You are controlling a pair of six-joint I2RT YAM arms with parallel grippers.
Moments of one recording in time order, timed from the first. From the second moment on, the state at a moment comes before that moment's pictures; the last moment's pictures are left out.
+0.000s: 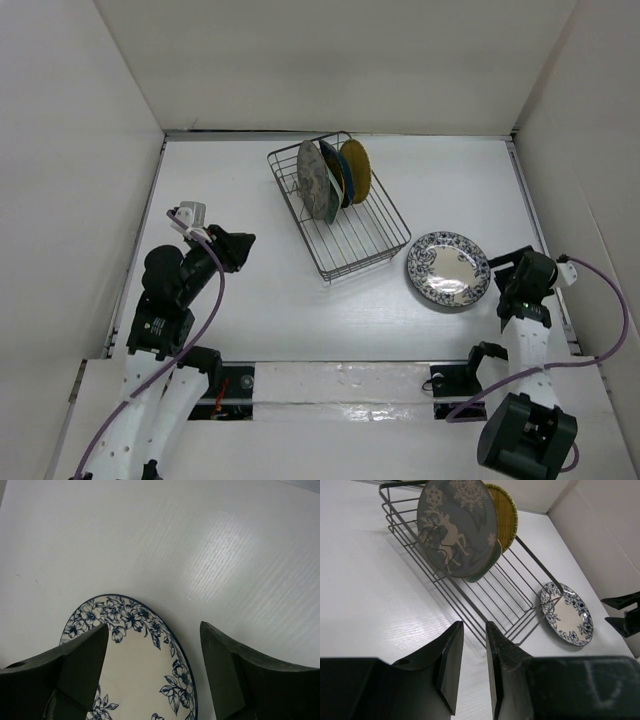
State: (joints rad) left arm -0.19 0.50 0.65 -0.28 0.27 -0.44; right arm -0.36 0.71 0.33 -0.18 0.16 0.77
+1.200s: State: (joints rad) left arm -0.29 0.46 0.68 -0.29 0.16 -0.43; right arm -0.47 1.12 0.31 0.15 -0.20 0.80
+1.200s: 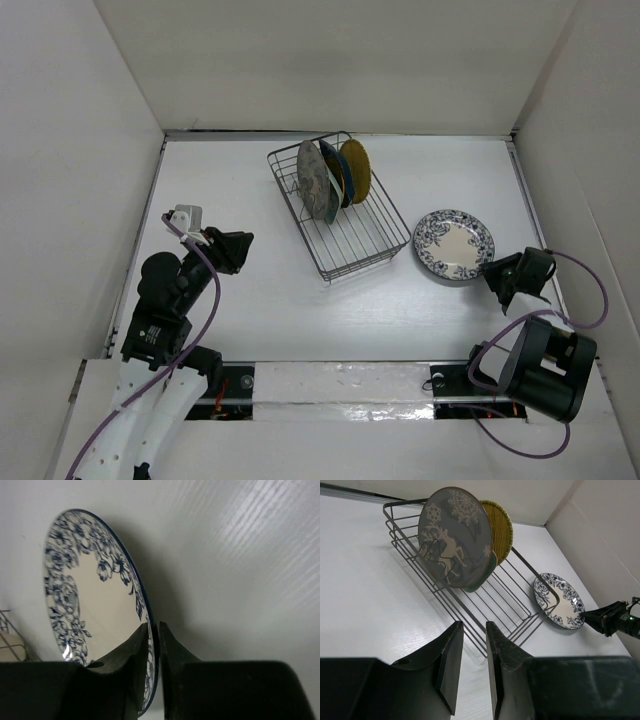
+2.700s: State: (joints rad) left arm -0.27 0.54 0.68 -0.29 0.16 -0.43; right arm 0.06 0.87 0.78 0.10 0.01 0.71
